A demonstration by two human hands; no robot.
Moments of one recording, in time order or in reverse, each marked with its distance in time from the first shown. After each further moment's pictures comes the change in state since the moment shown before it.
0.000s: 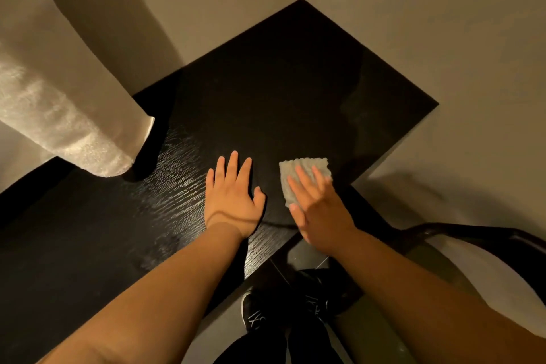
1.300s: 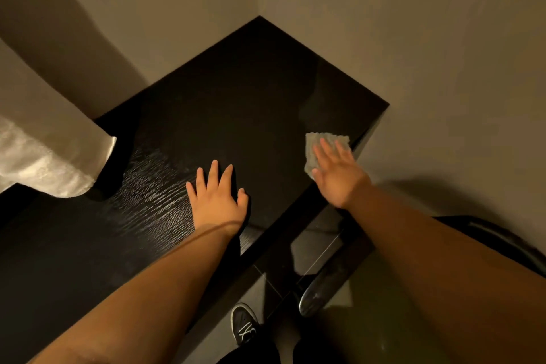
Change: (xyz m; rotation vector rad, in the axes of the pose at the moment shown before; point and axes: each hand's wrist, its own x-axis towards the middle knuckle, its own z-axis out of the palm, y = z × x) left_hand 0.007 0.056 0.001 -0.052 0.001 -0.110; right_hand 0.015 0.138 -0.046 0.014 -0.179 0.260
